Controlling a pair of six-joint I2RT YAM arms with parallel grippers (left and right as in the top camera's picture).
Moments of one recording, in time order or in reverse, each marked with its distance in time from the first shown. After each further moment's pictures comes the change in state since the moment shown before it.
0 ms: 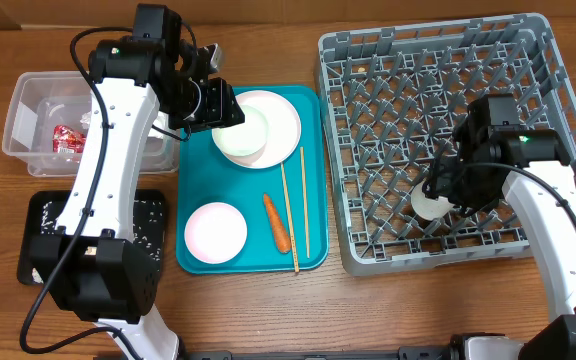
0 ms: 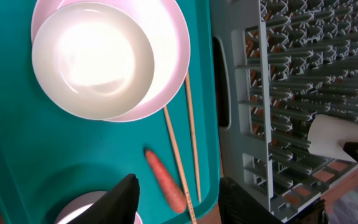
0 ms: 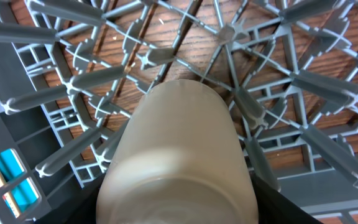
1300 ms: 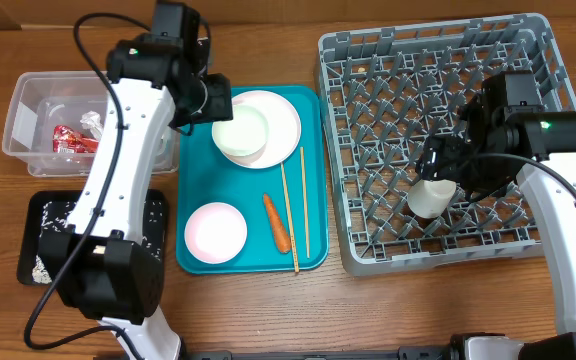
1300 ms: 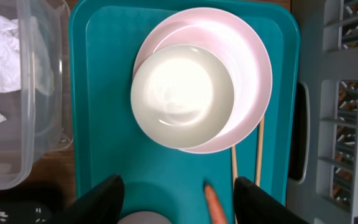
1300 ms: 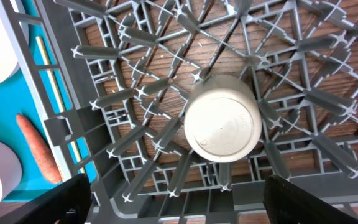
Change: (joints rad) left arm -0.064 0.008 0.000 0.083 -0.375 -0.135; right arm 0.000 0.000 0.187 -0.117 -0.084 -0.008
